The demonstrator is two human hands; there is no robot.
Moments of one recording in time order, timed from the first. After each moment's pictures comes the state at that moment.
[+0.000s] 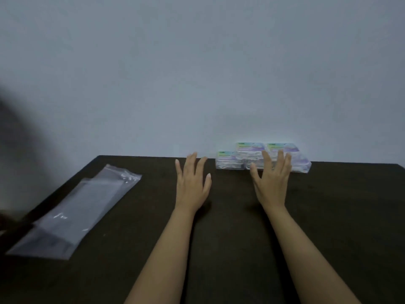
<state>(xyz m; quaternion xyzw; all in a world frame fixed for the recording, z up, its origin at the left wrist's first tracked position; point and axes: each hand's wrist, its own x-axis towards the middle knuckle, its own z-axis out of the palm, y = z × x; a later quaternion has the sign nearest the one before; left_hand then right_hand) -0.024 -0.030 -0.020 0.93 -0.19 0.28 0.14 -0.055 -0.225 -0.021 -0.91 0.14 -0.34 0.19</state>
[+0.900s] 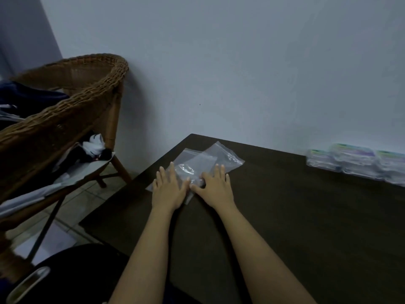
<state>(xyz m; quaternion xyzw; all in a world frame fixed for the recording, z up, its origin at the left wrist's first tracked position) -0.113 0.244 -0.036 0.96 0.16 0.08 0.20 -0.085 0.111 -0.027 -0.95 -0.17 -0.01 0.24</state>
